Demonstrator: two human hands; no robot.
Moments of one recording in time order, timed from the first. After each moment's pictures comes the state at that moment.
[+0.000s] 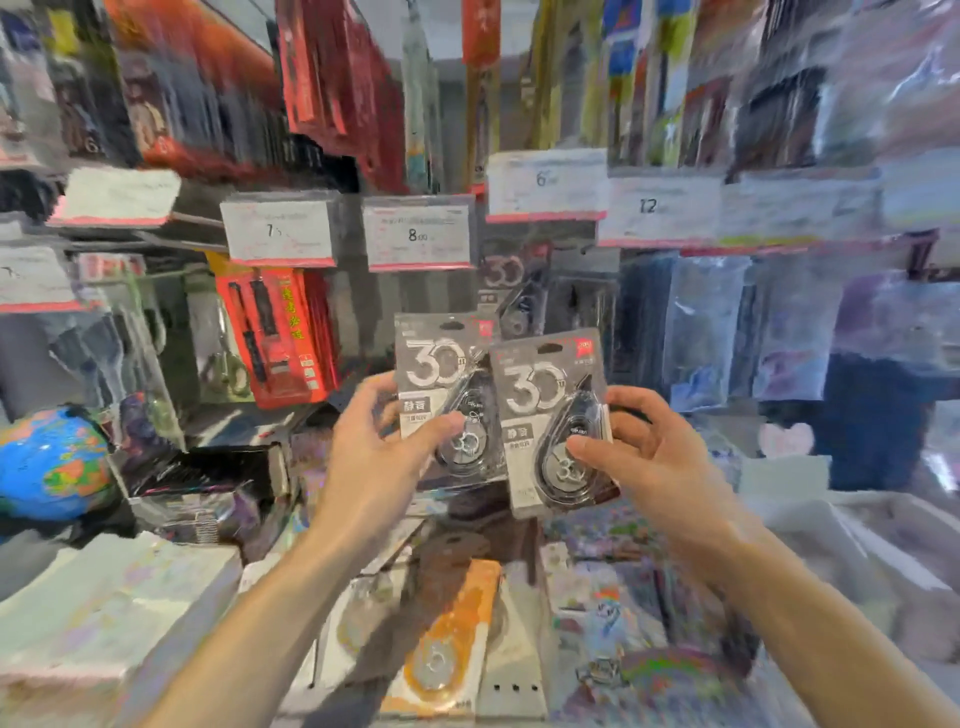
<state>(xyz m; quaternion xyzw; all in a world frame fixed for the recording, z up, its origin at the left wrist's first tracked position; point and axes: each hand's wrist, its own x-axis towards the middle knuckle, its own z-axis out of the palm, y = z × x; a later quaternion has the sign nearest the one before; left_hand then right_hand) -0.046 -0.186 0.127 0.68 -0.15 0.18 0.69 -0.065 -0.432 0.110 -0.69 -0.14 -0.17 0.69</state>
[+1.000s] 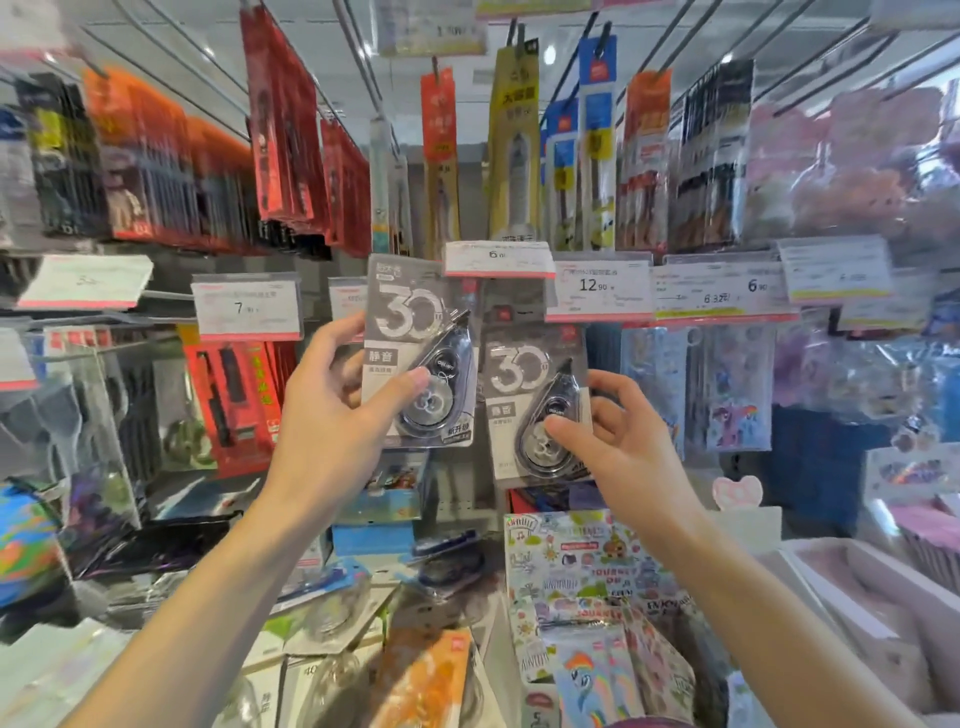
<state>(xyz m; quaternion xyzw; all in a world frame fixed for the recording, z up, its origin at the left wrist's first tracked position) -0.038 -0.185 0.204 0.67 -0.26 0.30 0.63 -0.056 -0.437 0.160 -0.71 -0.15 -0.29 0.62</state>
